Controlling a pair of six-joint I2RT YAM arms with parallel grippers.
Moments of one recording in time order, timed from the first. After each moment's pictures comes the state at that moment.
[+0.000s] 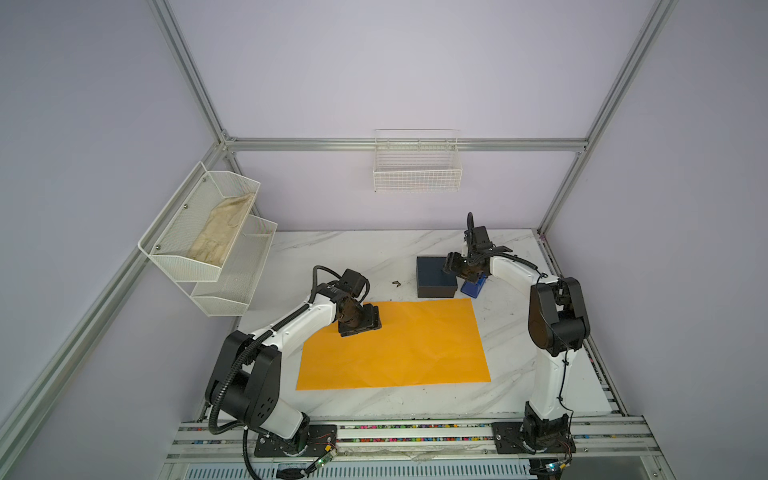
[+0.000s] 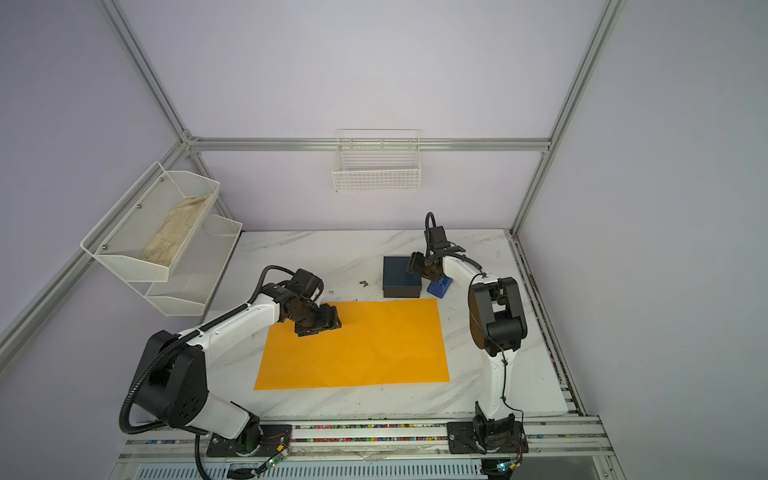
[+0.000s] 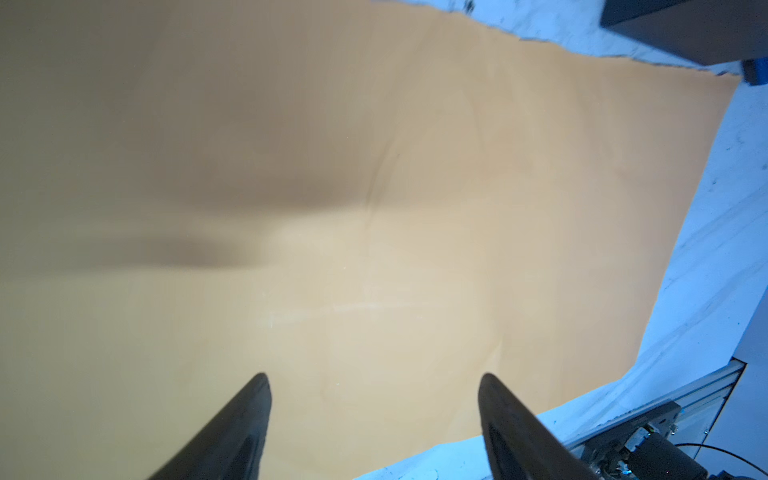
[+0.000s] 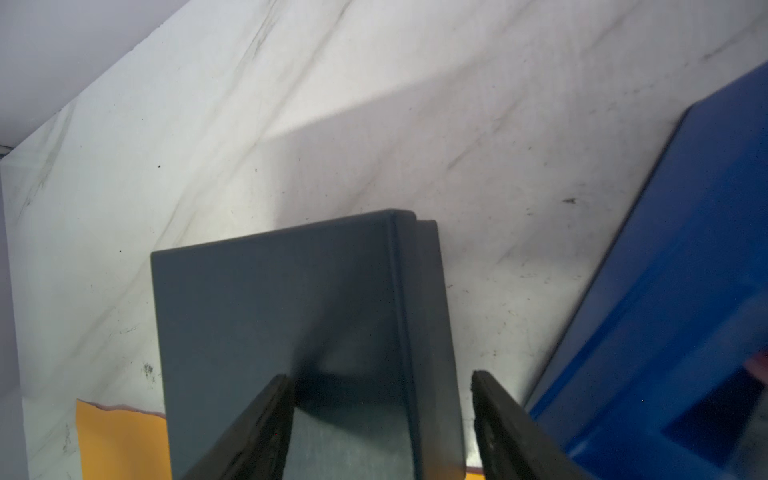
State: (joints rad) left arm -0.42 1.53 1.09 -0.78 0.21 -0.56; right arm 0.27 2.02 1.54 -0.48 -0.23 0.54
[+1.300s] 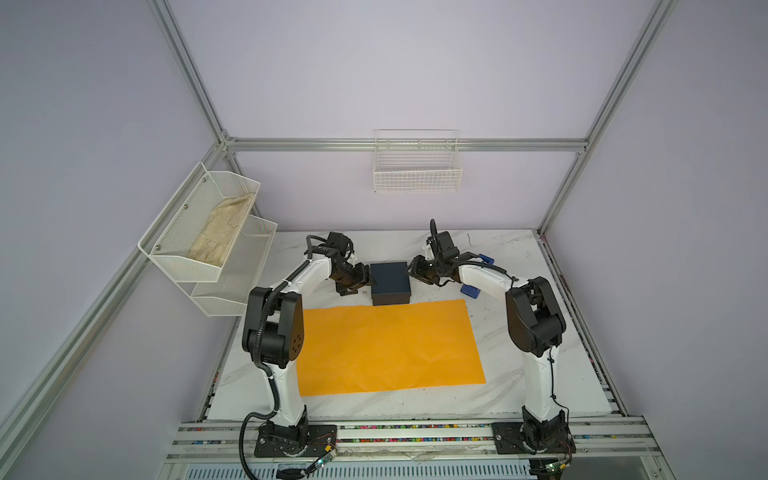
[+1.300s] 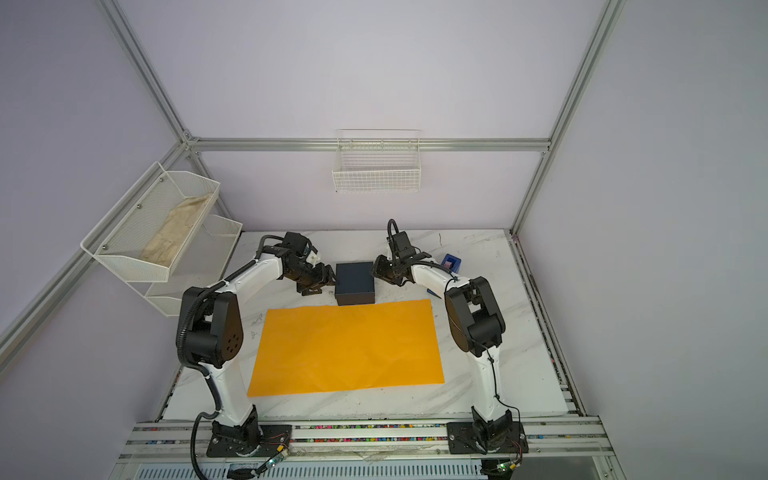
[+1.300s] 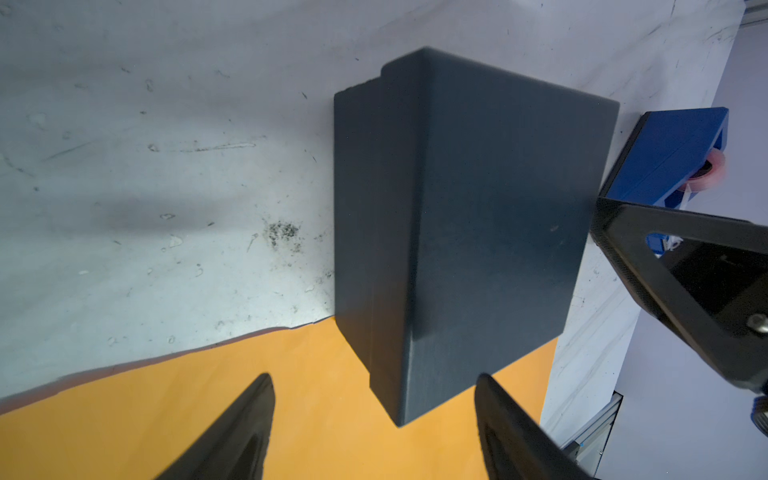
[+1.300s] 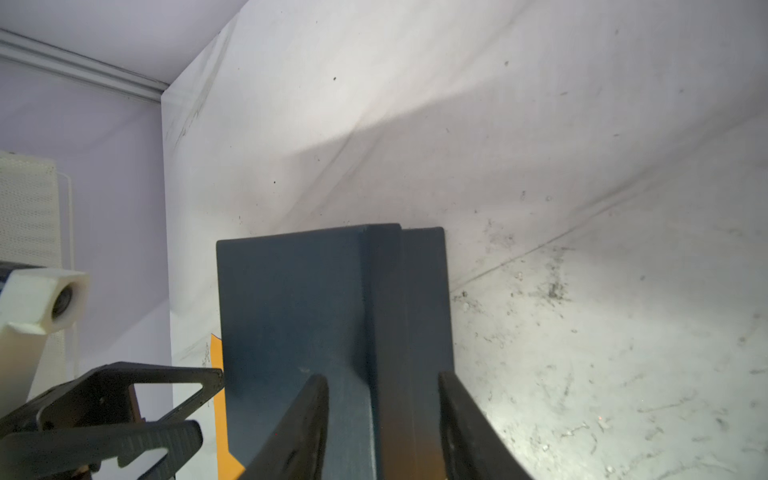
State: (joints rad) left arm -0.20 1.94 1.52 -0.78 0.42 -0.44; right arm 0.48 2.10 1.61 -0.33 -0.34 0.73
